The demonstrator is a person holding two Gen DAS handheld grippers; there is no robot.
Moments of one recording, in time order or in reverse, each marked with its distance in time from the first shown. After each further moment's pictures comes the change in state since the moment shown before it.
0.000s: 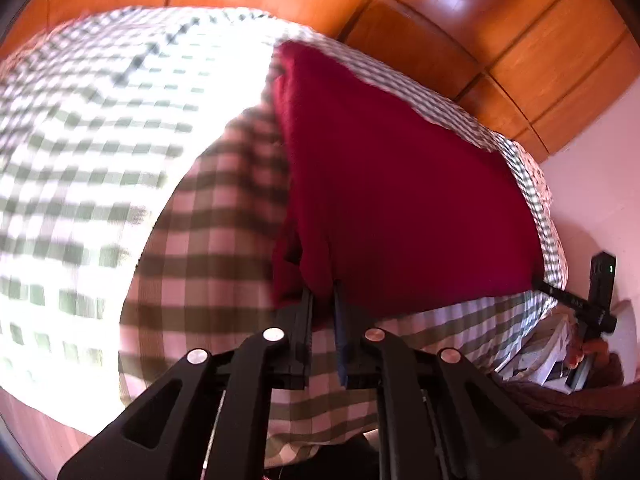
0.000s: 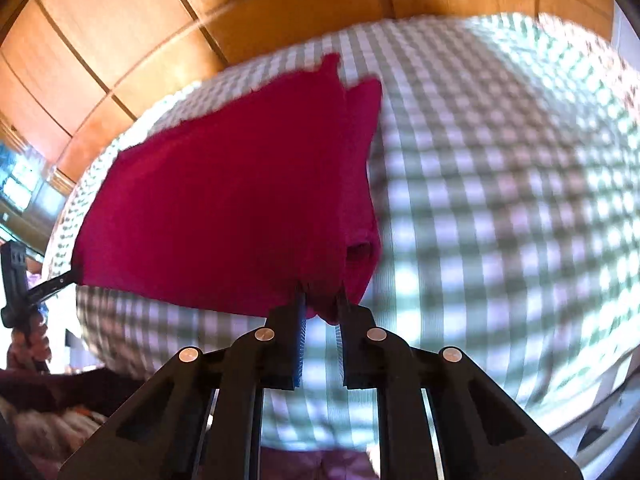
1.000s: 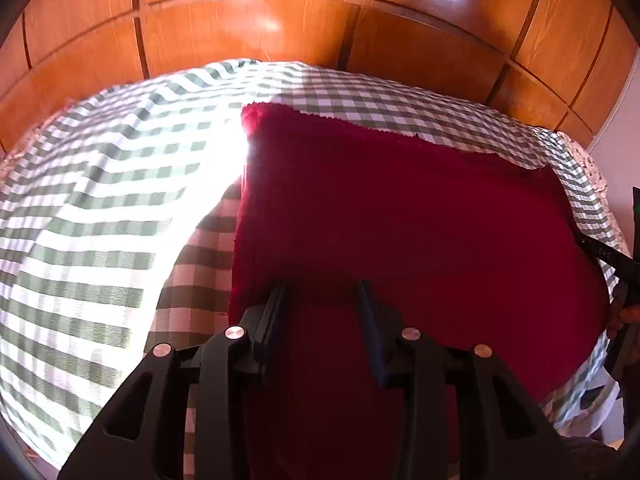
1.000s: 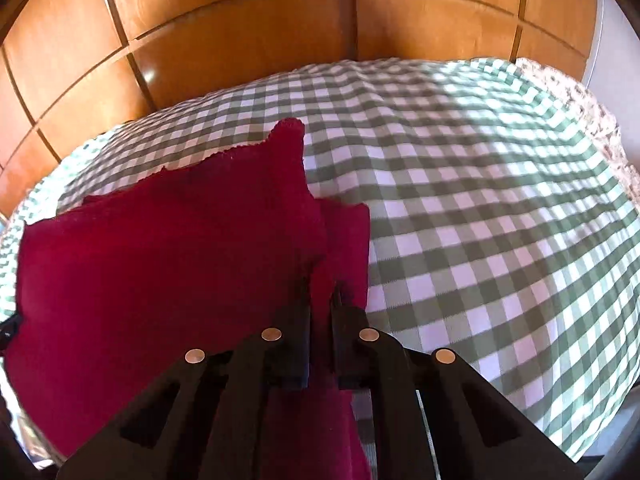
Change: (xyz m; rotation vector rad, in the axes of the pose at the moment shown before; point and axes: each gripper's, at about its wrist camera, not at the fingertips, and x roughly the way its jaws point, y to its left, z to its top) left arm 0.062 -0.065 0.068 0.160 -0.109 0.261; right arm 0.065 0.013 0.096 -0.005 -0.171 -0.271
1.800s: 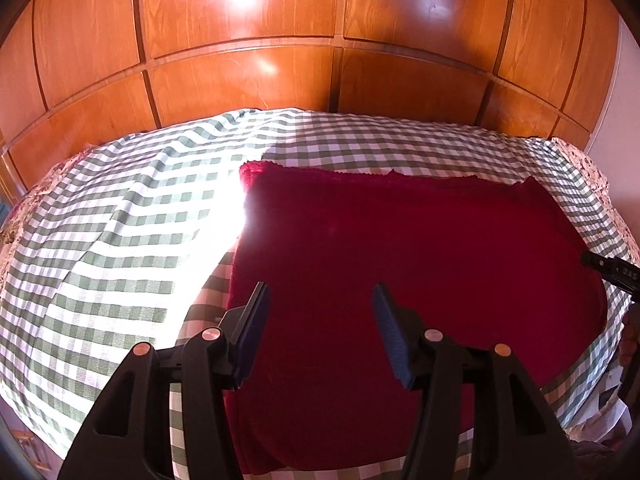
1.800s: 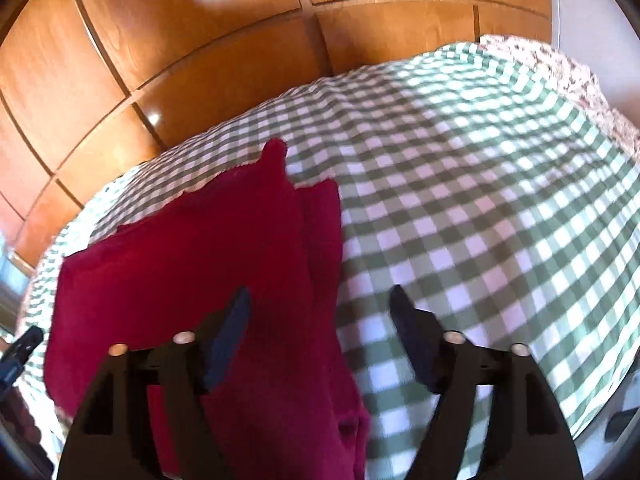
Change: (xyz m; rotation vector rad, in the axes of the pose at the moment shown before) left arm -0.035 -0.027 0.000 0.058 -0.122 0.061; right arm -0.045 -0.027 -0.031 0.173 -0.038 0.113
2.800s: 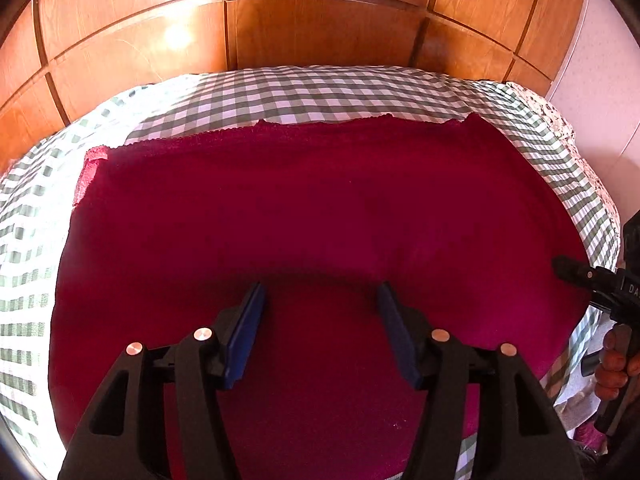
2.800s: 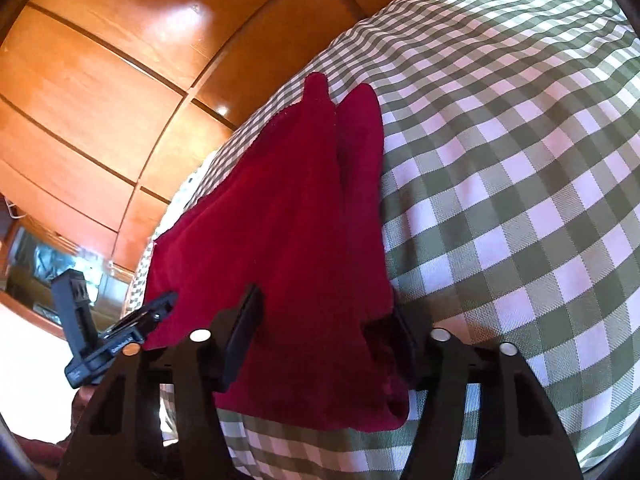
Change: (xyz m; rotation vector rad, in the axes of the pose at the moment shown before) left arm 0.049 -0.094 0.003 0.117 0.138 -0.152; right arm 0.013 -0.030 -0.042 0.163 0.121 0.416
